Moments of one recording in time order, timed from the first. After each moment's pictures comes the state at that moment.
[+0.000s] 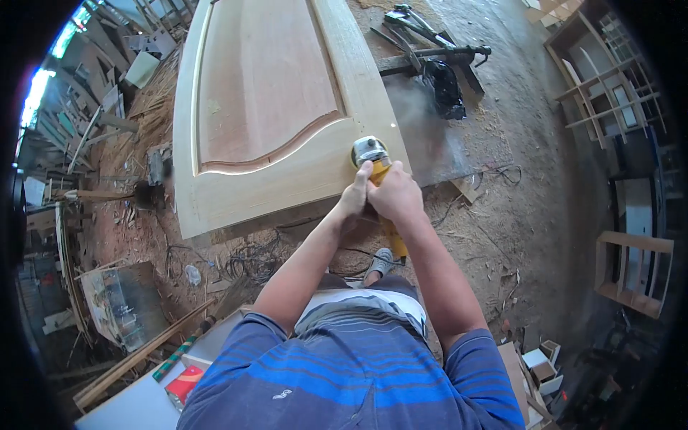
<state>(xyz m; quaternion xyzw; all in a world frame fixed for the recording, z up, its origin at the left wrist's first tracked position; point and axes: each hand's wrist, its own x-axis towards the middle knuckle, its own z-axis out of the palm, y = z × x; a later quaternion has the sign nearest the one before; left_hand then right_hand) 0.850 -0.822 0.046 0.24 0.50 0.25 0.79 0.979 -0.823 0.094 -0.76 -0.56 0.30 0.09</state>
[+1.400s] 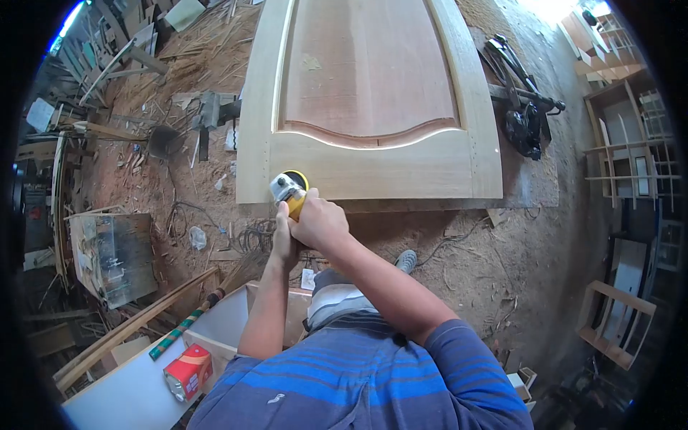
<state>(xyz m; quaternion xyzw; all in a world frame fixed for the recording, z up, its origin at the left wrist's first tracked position) 0.463 -0.958 0.032 0.09 0.54 0.48 0.68 0.577 -0.883 0.098 -0.55 -0.72 0.41 0.02</state>
